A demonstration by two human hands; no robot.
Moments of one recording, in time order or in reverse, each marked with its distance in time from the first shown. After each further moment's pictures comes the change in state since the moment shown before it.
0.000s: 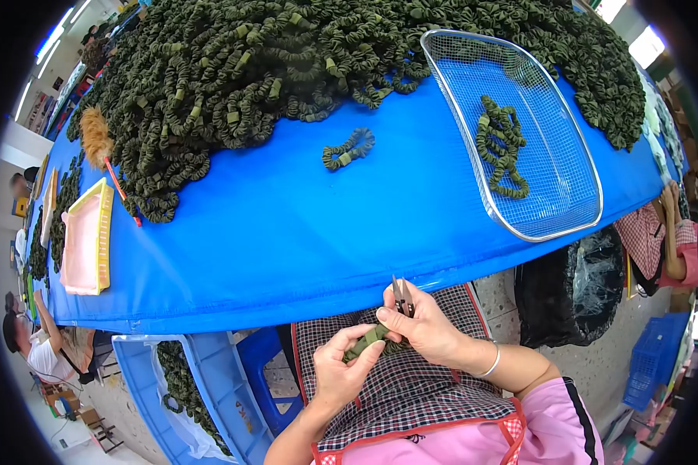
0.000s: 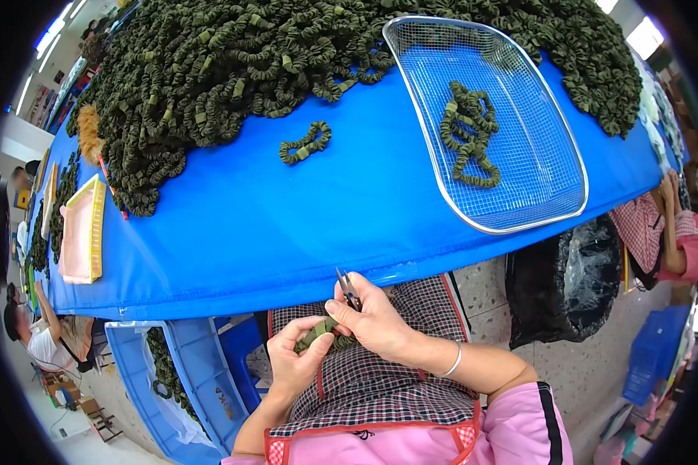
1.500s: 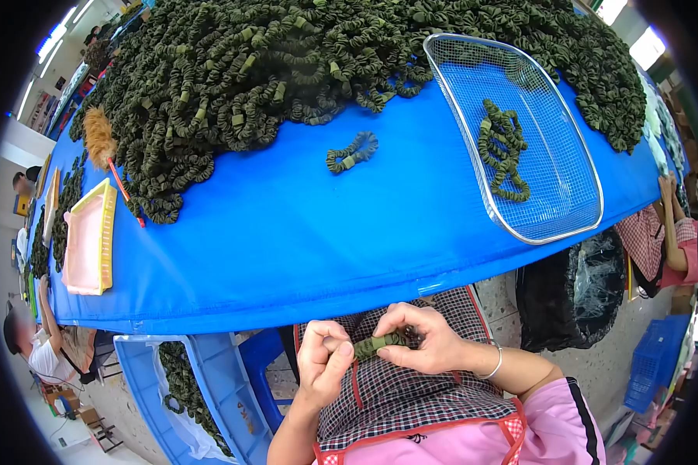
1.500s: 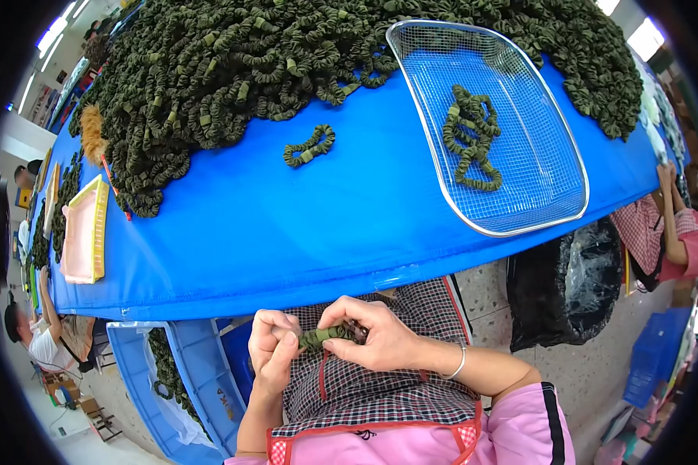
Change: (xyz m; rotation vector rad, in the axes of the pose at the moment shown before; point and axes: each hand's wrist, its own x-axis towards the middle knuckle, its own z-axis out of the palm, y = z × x) left_hand 0.006 0.001 -0.029 -0.358 -0.136 0.200; right_hand -0.009 -0.002 -0.006 -0.472 -0.224 -0.461
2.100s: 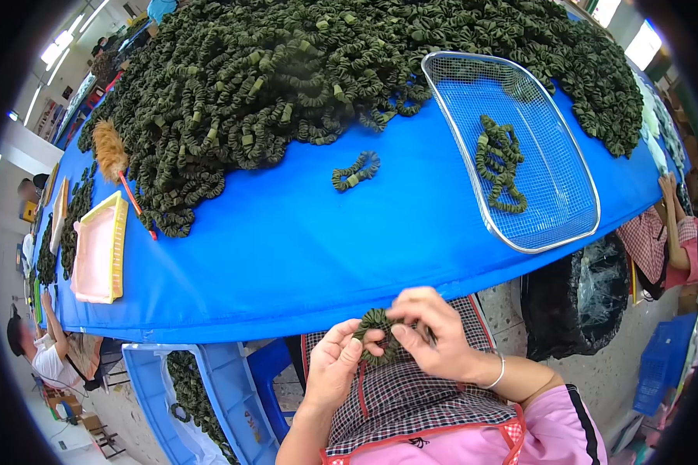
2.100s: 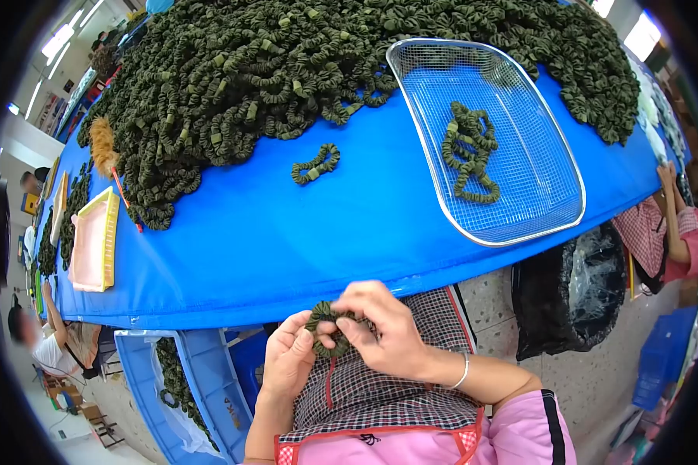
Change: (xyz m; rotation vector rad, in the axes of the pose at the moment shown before) left_hand 0.008 0.000 0.012 -0.413 0.069 -0.314; right_hand 0.003 -0.015 -0.001 -0.377 0.315 -0.152
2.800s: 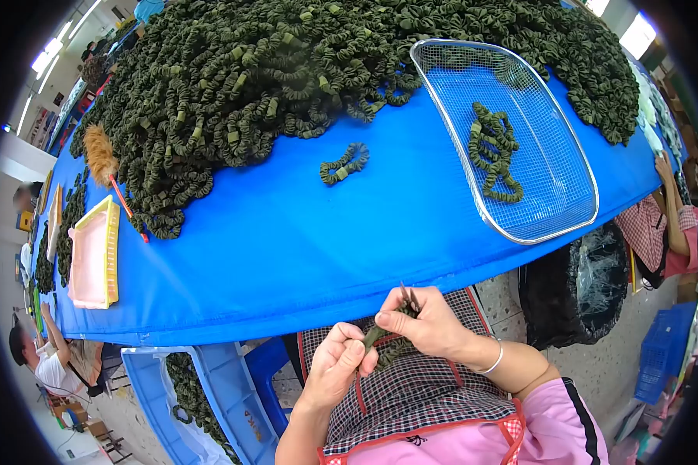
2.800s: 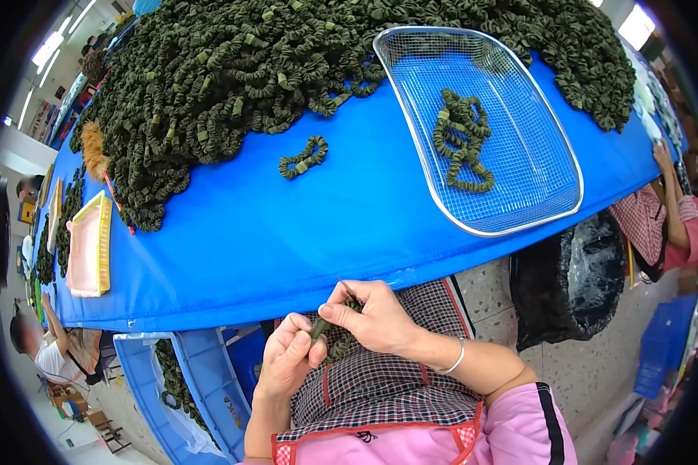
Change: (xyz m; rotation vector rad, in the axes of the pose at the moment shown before) left_hand 0.000 0.002 0.001 0.104 -0.127 -0.084; right_hand 0.013 0.010 0.003 0.366 -0.143 0.473
